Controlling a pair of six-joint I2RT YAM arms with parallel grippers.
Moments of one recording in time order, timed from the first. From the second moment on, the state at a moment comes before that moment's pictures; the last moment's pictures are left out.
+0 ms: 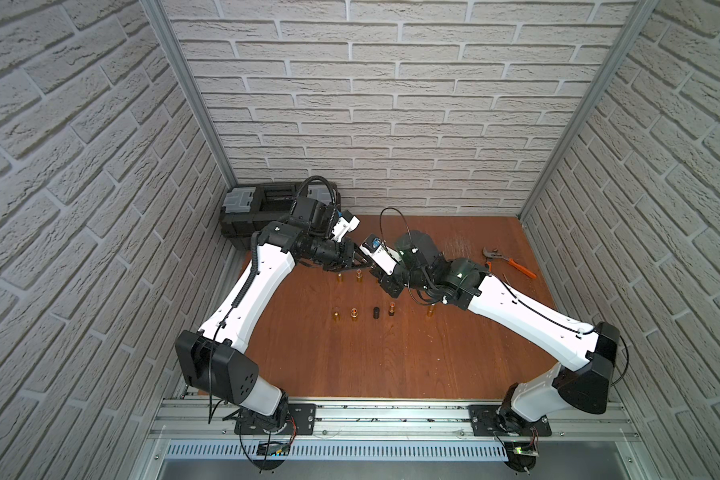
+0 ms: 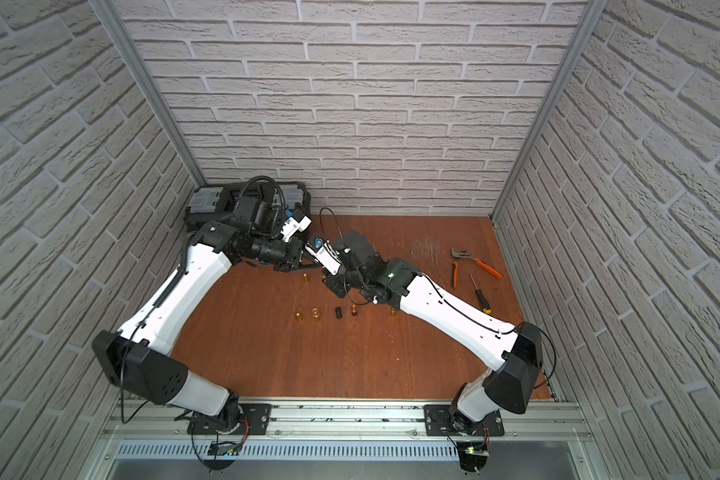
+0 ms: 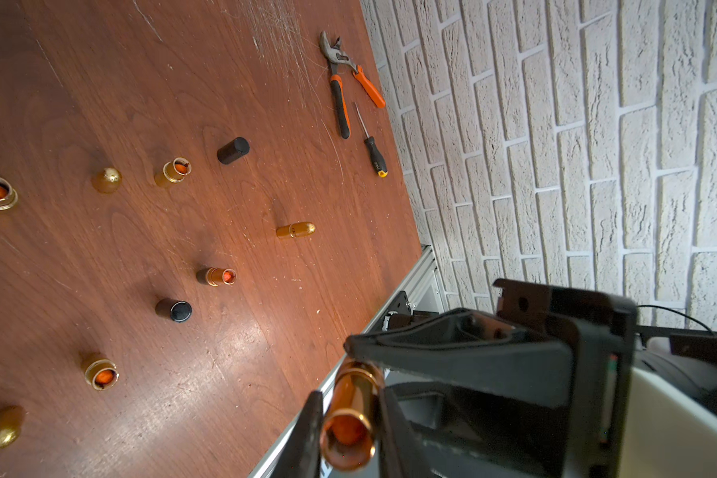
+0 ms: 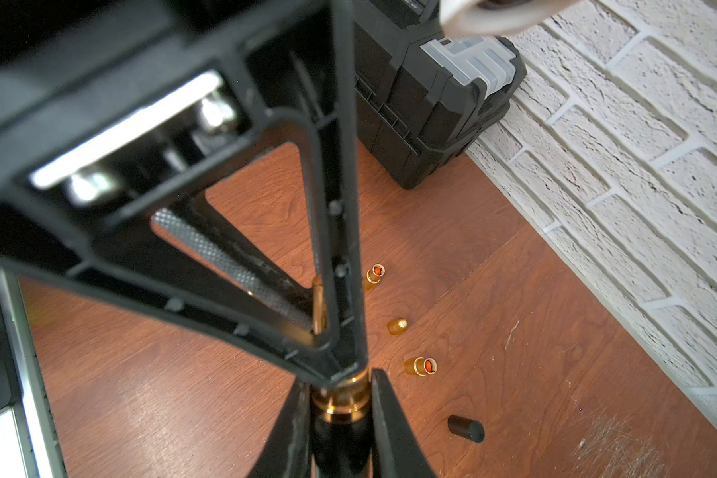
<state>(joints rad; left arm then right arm) -0.36 1.51 1.60 -1.04 0.85 -0.31 0.84 1.53 1.52 -0.65 0.09 -0.18</state>
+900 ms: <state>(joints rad) -0.31 1.51 1.58 -0.97 0.89 -0.36 0.85 1.50 1.51 -0.62 0.16 -0.20</state>
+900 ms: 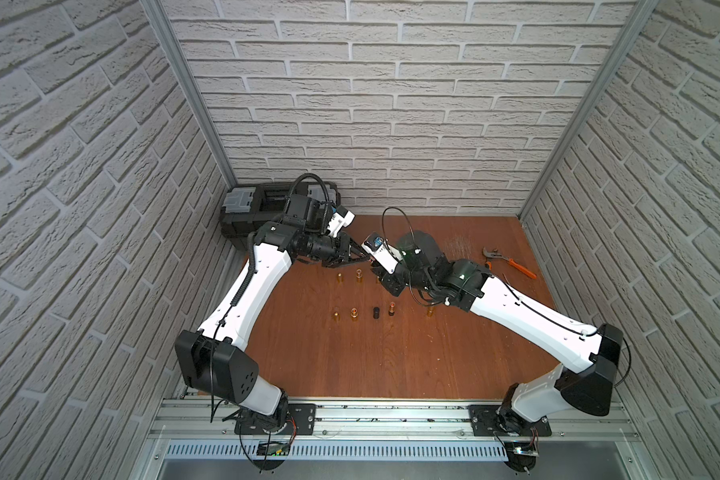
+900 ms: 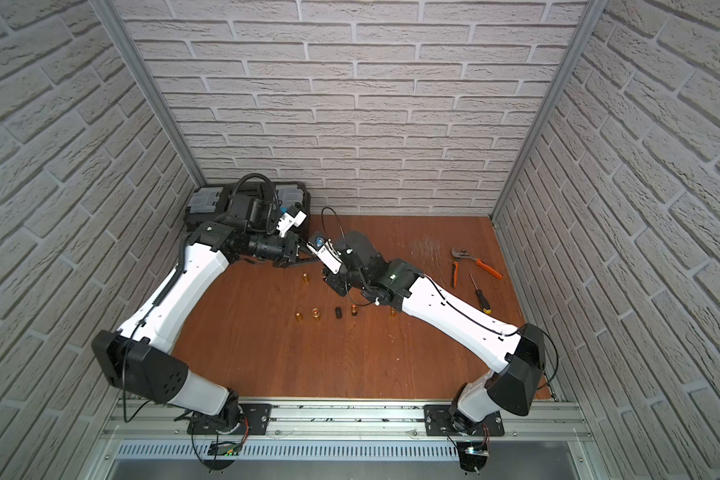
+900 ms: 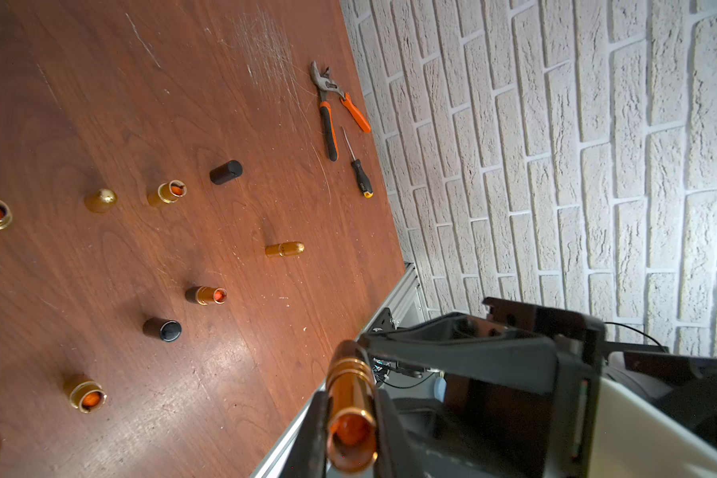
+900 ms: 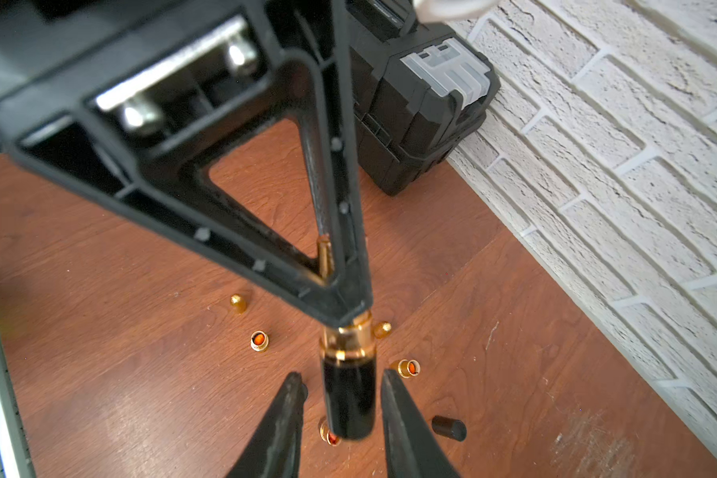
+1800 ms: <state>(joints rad) -0.81 2.31 2.37 -0.96 0.11 -0.11 0.85 0.92 1.36 -0.68 0.54 -0.23</state>
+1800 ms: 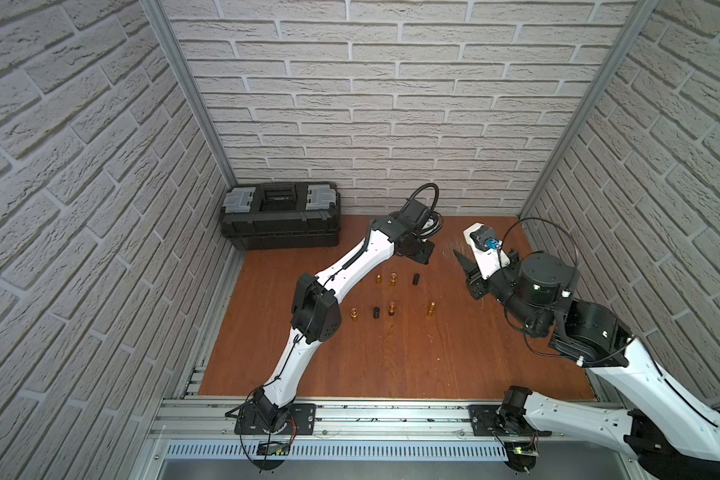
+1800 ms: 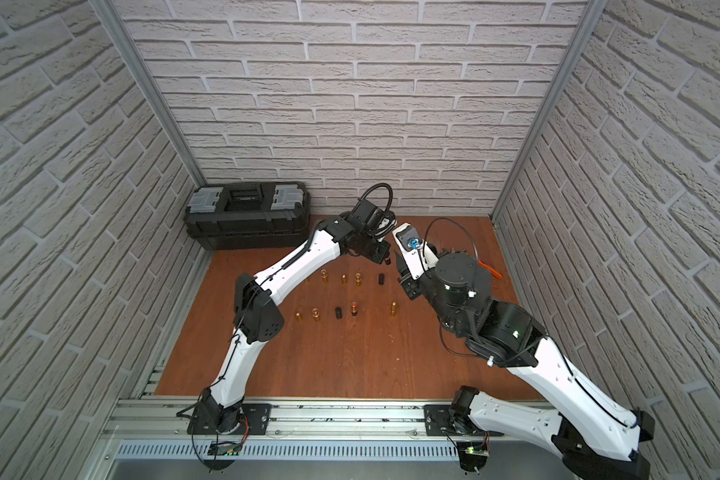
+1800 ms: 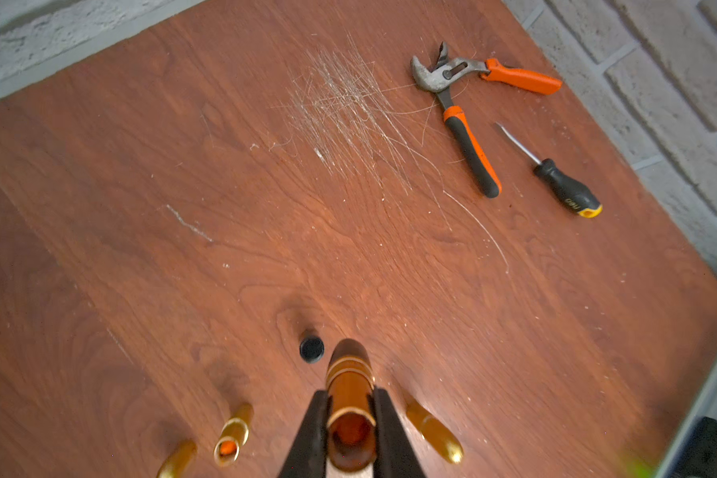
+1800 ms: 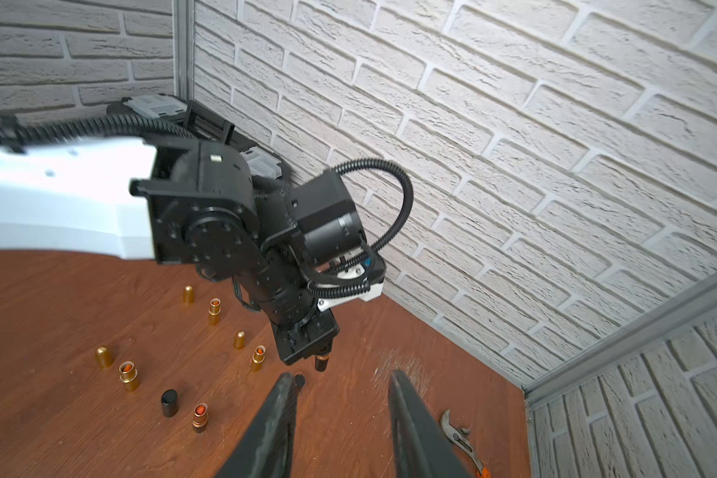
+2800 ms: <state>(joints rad) -0.90 2.54 2.45 -0.92 -0.04 -0.04 0.85 0.91 1.29 -0.70 0.58 -0.25</state>
